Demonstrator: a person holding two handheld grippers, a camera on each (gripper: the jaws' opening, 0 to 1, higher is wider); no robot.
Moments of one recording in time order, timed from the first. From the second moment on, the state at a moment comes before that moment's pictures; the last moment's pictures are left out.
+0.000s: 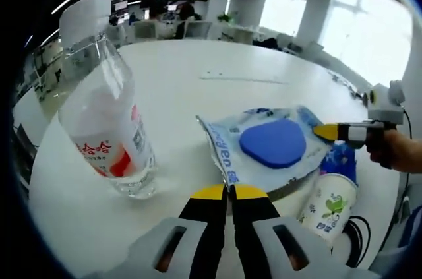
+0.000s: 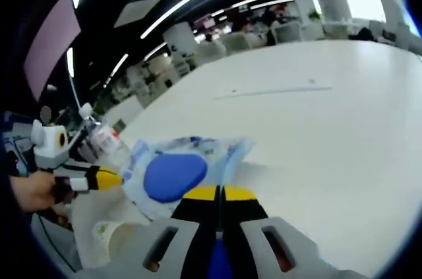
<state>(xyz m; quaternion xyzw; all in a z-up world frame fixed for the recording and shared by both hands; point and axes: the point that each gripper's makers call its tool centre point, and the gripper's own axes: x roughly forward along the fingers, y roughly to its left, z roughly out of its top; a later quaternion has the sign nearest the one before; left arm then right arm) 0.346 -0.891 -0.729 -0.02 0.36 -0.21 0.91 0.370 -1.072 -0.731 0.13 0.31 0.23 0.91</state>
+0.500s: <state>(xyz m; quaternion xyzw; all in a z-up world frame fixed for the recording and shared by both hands) 0.366 -0.935 -0.726 0.01 0.36 -0.25 0.90 0.373 -1.116 -0.726 0.14 0.29 0.19 0.93</state>
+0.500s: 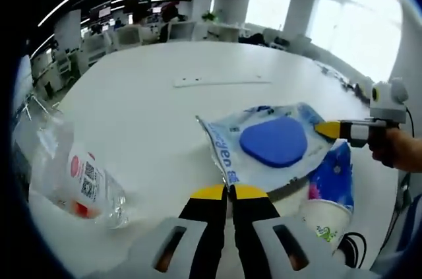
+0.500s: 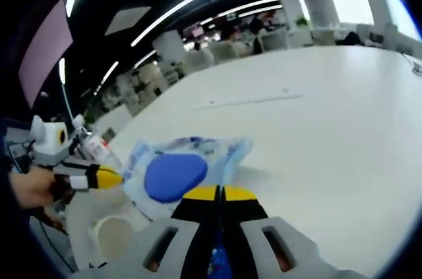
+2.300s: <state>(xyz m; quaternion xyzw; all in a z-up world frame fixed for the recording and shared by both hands) 0.355 -0.927 -0.760 0.00 0.41 -0.19 0.89 0.369 -1.114 -0.760 0.10 0.36 0.19 0.91</state>
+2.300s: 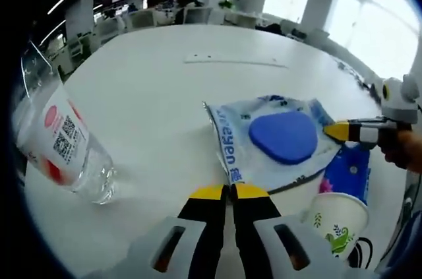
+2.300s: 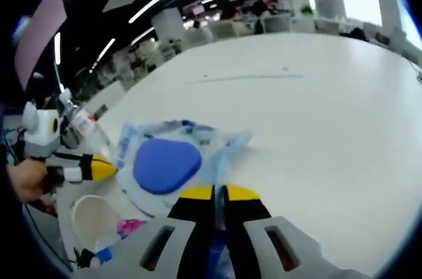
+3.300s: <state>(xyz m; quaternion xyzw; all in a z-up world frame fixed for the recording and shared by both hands) 0.357 -0.925 -0.764 -0.01 0.42 -0.17 0.89 0.371 -1.116 -0.760 0.12 0.35 0.19 0.91</state>
